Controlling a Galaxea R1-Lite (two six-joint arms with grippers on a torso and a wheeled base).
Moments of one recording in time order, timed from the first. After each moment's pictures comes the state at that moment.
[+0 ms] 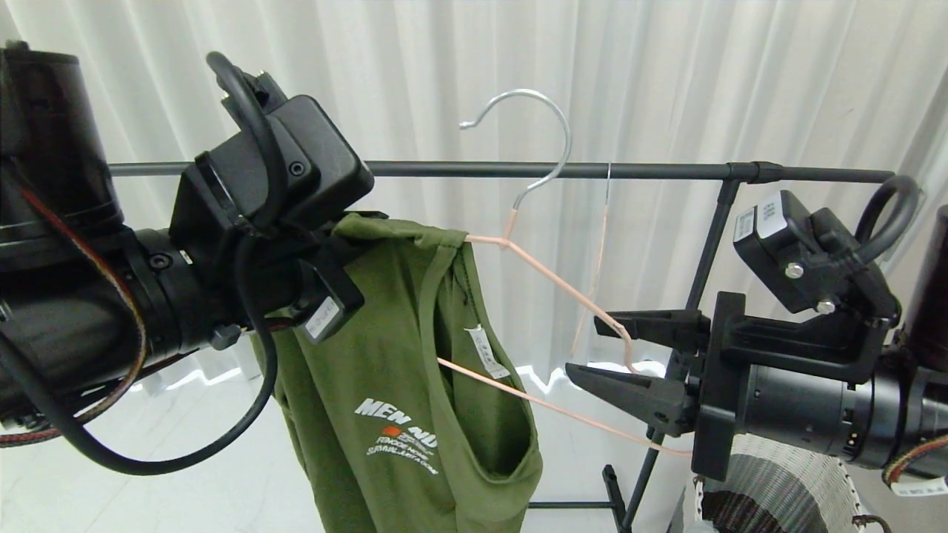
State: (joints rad) left arm -0.63 1.36 -0.95 -0.27 0.12 0.78; right arm 0.93 1.40 -0.77 -0.48 0.17 -0.03
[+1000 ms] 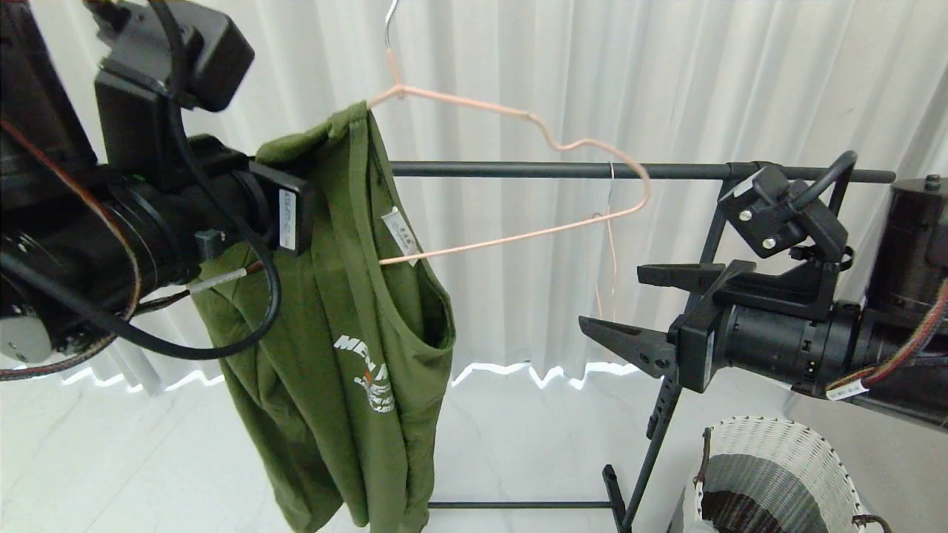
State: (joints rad) left arm -0.53 1.38 -1.01 -0.38 0.37 0.38; right arm 0.79 1.46 -0.82 -0.48 0.10 -0.02
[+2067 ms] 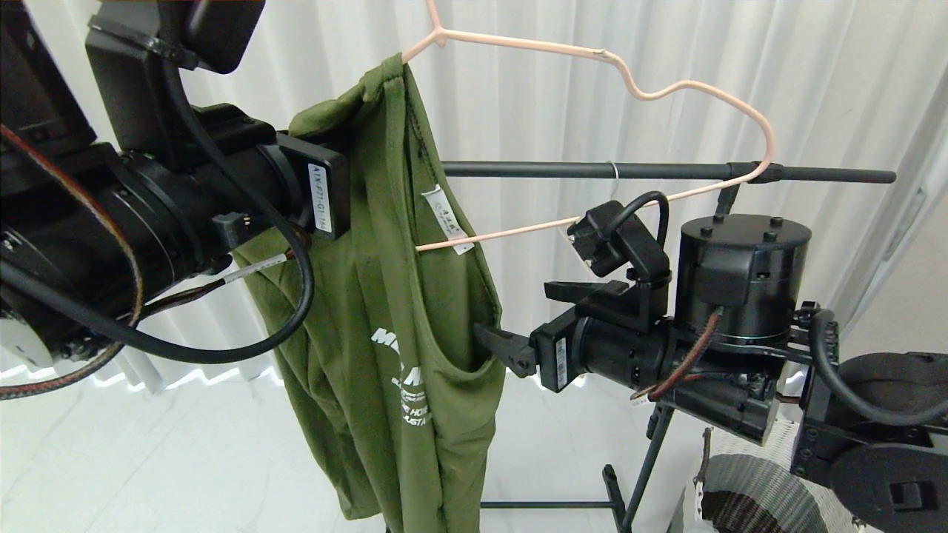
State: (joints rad) left arm -0.65 1.40 -1.02 -0.45 0.36 0.33; right arm 0.94 1.75 -0.96 -0.64 -0.06 0.08
